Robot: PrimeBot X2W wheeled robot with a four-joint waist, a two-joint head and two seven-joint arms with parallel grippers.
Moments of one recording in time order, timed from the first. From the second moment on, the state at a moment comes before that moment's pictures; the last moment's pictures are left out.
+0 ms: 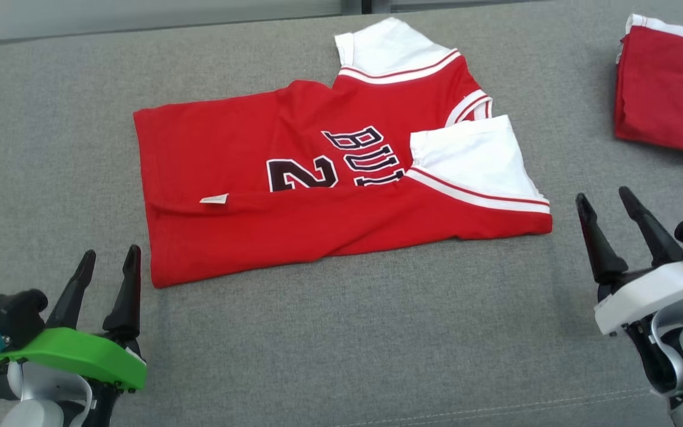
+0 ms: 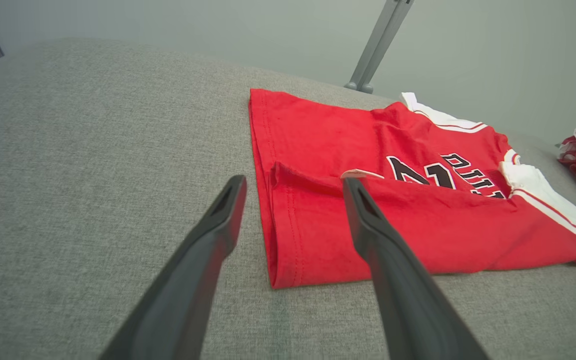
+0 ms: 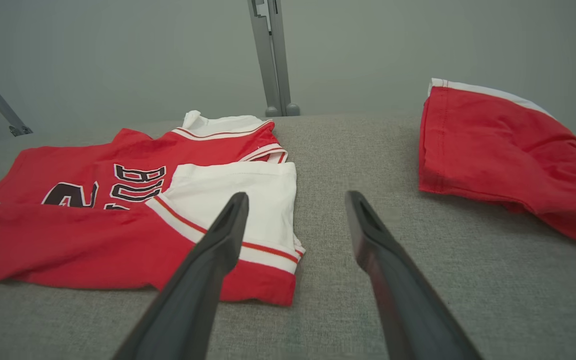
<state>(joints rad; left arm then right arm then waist) -0.05 0.27 -0.16 0.02 -0.67 0.02 -0.06 -0.11 -0.38 0.24 0.11 0.48 0.01 -0.15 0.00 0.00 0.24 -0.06</state>
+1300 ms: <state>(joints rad) -0.14 0.23 -0.25 0.14 -0.66 -0.02 -0.05 -0.16 -0.32 0.27 0.25 0.49 -0.01 -0.13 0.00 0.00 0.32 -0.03</state>
